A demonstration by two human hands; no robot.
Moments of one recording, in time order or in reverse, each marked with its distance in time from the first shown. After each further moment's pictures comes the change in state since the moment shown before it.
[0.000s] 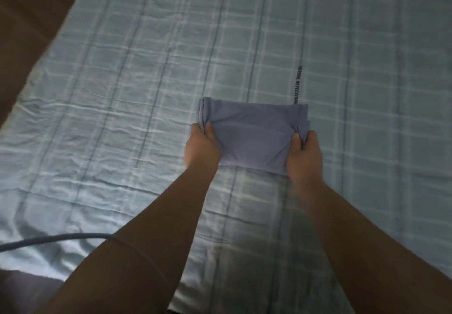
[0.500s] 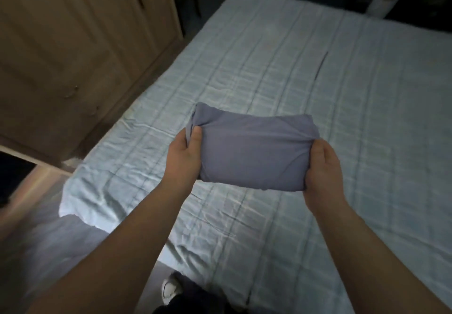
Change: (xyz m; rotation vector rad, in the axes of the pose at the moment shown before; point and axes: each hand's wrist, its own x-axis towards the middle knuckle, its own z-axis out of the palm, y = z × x) left_hand -0.189 0.077 -0.278 -0.692 0.127 0.181; right_hand -0.139 -0.205 -0.152 0.560 -0.188 -0.302
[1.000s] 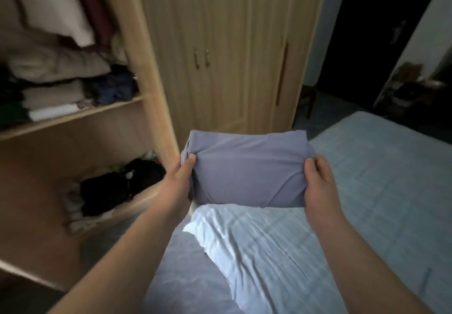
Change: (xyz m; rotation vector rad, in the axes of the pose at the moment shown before) left_hand -0.074 0.044 -0.439 -0.479 0.249 0.146; right_hand -0.230 -0.153 0.323 0.109 -0.576 -0.269
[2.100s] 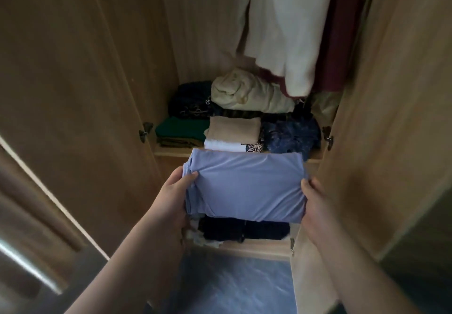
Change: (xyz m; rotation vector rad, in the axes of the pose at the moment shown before) left_hand 0.242 0.169 -0.447 -0.065 0.748 0.064; right_hand 0.175 0.090 0.677 0.202 -0.769 0.420
